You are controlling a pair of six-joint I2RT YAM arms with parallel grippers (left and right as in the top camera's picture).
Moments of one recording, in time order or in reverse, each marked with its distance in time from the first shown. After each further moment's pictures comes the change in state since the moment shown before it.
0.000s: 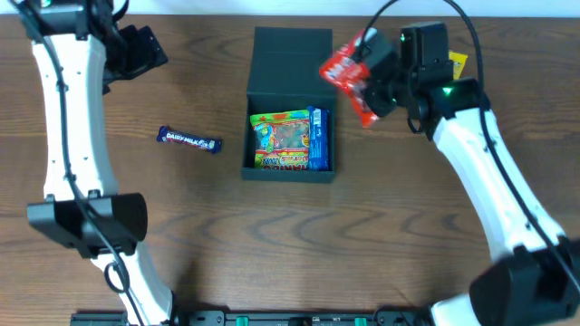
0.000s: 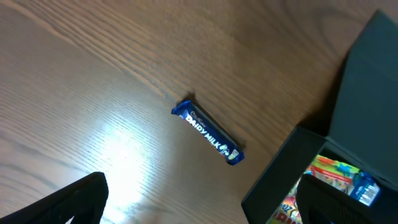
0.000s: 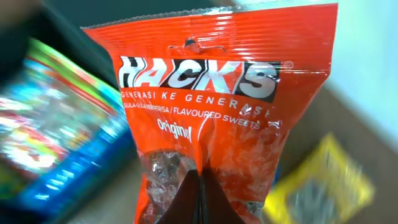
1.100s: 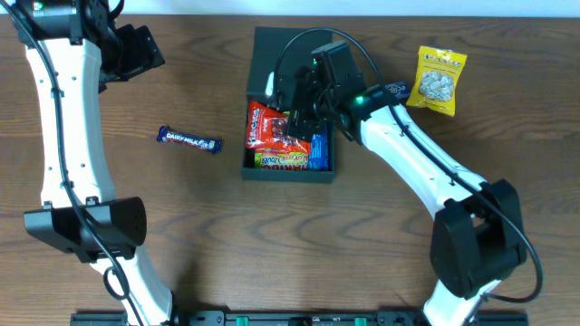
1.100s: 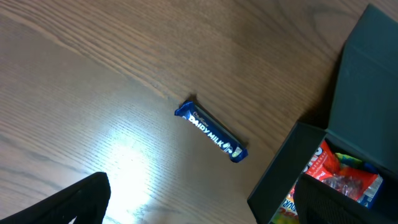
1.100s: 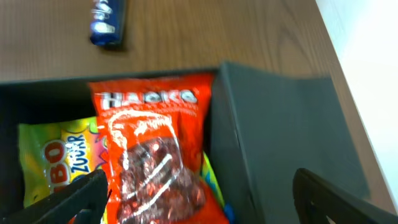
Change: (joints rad) left arm 0.002 -0.018 0.000 -0.004 0.000 0.052; right arm 0.214 0.238 0.003 0.167 -0.106 -0.229
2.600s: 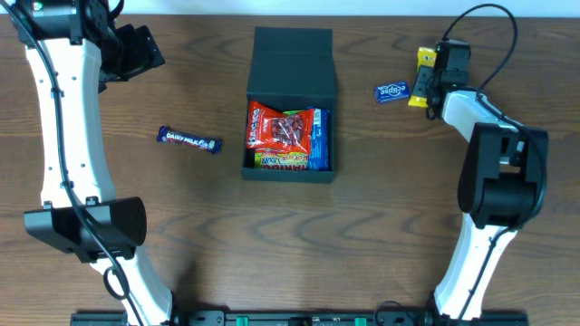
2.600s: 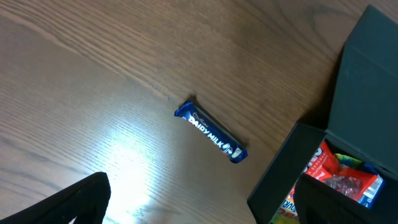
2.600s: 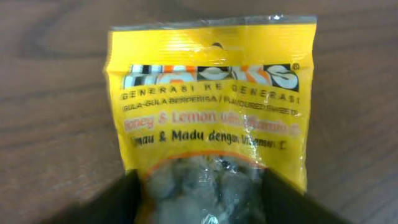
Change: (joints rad) left arm 0.000 0.000 0.000 0.003 0.000 0.000; right arm -0.552 0.358 0.002 0.391 0.469 0.900
